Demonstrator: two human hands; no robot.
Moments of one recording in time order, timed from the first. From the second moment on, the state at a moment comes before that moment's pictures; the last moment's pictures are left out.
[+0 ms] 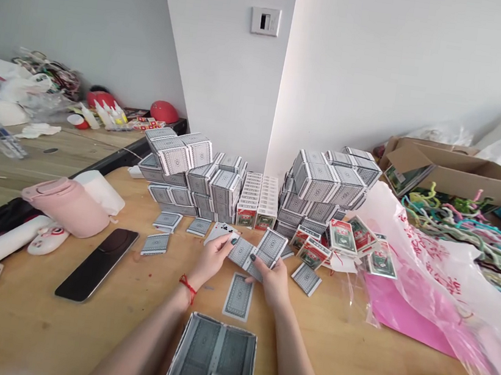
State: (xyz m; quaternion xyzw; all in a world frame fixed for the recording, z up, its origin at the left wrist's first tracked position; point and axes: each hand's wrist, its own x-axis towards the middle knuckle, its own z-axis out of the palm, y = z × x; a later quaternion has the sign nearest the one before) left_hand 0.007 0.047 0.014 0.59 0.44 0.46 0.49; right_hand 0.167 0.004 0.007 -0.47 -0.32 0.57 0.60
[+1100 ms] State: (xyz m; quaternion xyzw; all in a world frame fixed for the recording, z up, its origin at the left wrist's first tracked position) left_hand -0.002 0.048 0.013 0.28 0.32 0.35 0.84; right_hand 0.163 0.006 0.005 -0.50 -0.32 0.49 0.63
